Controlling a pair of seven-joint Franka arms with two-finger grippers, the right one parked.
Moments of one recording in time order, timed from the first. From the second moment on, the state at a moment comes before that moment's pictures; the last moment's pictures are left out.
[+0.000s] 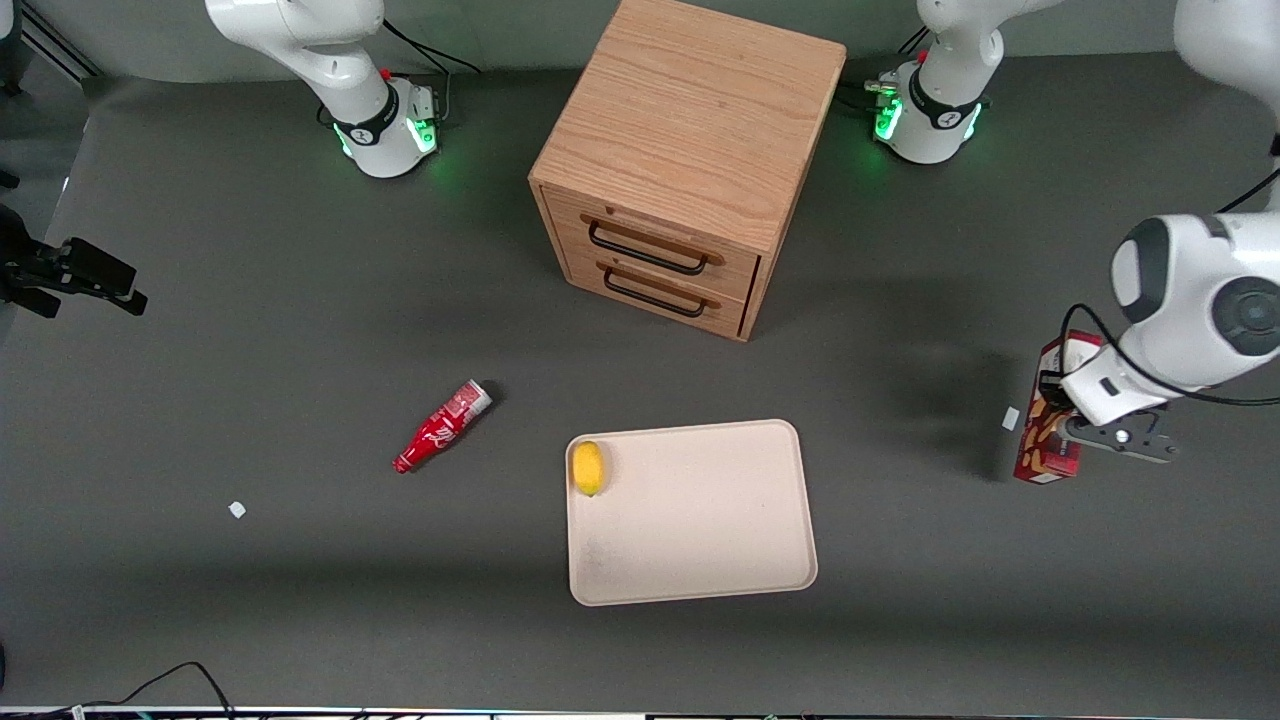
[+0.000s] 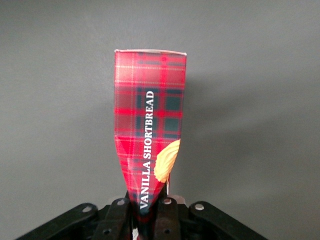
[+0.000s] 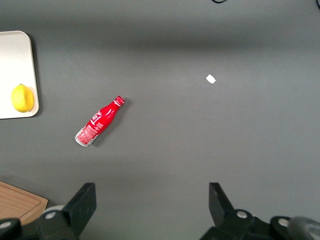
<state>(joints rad) 0.31 0.26 -0.27 -1.90 0.16 2.10 0.23</state>
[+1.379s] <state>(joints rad) -0.19 0.78 -0.29 -1.14 0.10 1.91 -0.46</state>
